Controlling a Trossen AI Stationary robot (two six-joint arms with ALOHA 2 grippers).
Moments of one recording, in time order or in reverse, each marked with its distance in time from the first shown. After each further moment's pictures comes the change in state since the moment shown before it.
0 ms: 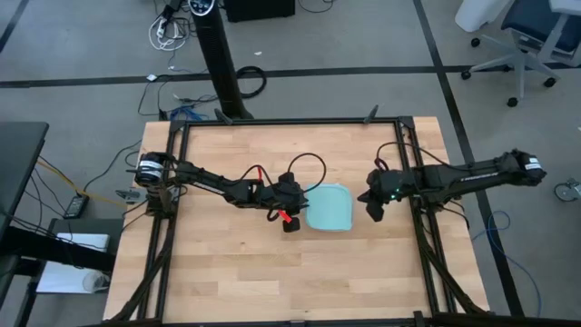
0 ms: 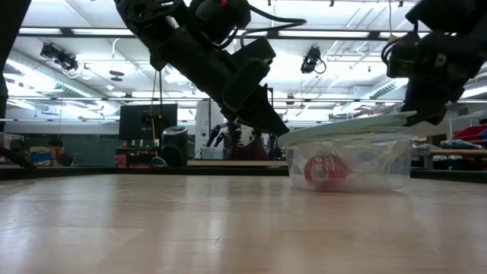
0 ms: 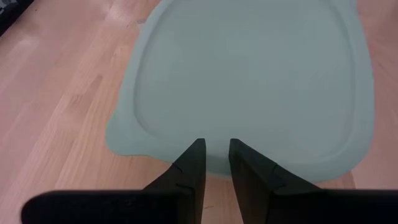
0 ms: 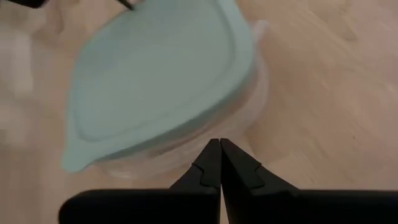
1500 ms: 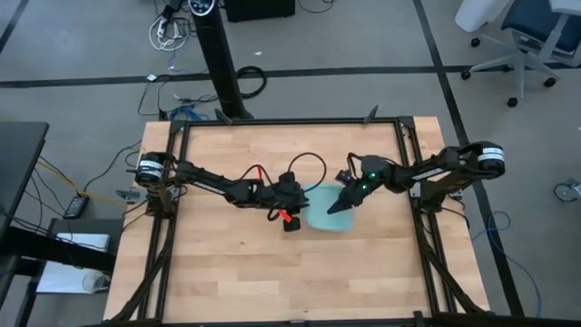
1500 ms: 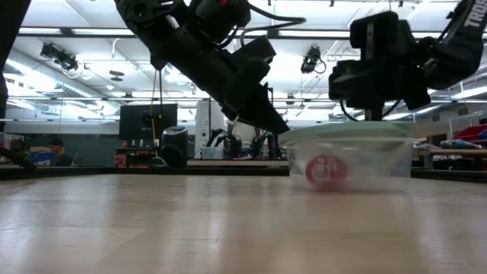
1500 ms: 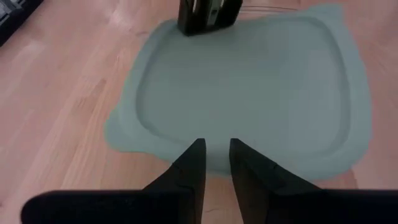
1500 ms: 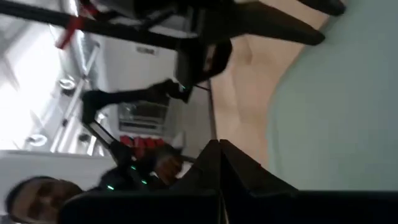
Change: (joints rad) left arm 0.000 0.000 0.001 0.003 -0.006 0.012; right arm -0.255 0.698 -0.076 1.315 -0.866 0.576
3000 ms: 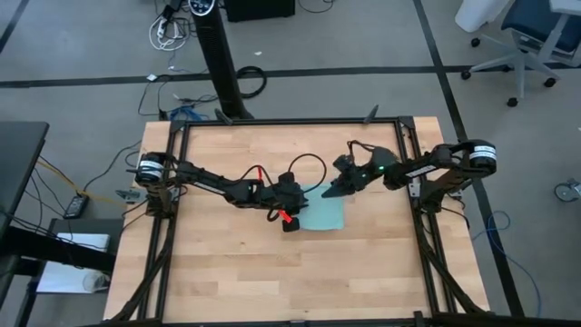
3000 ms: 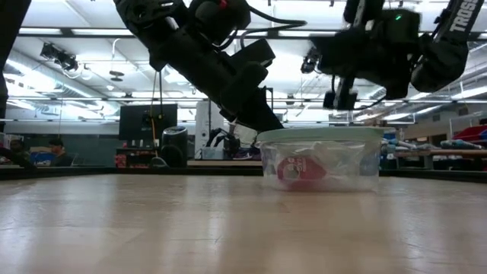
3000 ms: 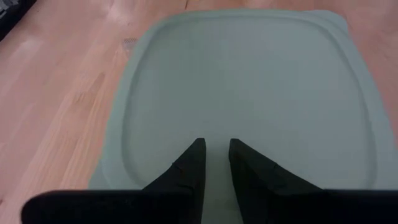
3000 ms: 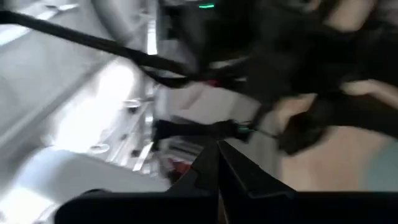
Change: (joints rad) left arm 0.000 0.003 -0.004 -0.010 -0.001 0.012; right arm -0.060 0.073 0.046 0.432 0.002 0.205
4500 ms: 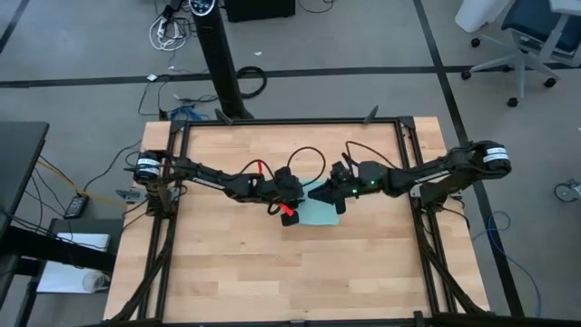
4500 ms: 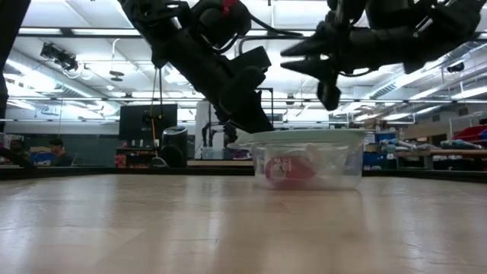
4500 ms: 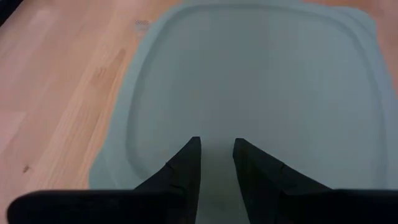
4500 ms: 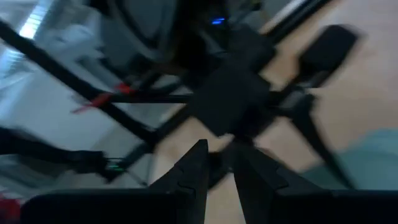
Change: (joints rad) left arm 0.042 -0.003 0.014 -0.122 0.009 -0.053; right arm 0.241 -0.130 0.136 -0.549 0.636 -0.626
